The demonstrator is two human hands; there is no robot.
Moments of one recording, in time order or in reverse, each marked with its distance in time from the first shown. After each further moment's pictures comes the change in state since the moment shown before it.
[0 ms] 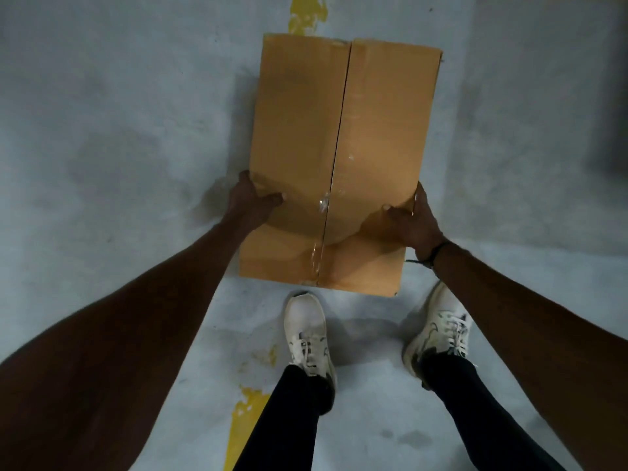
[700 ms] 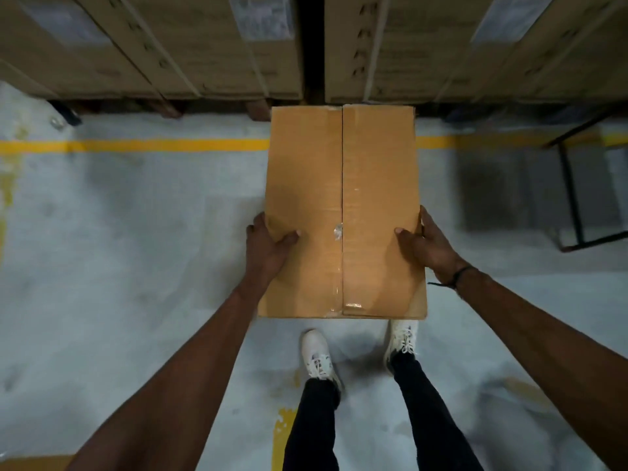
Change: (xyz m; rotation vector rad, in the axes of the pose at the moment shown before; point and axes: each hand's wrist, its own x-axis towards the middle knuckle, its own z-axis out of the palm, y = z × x) left_hand -0.294 0.246 -0.228 -0.079 0.067 0.256; right_hand -0.290 -0.282 -0.169 -0.010 0.054 -0.142
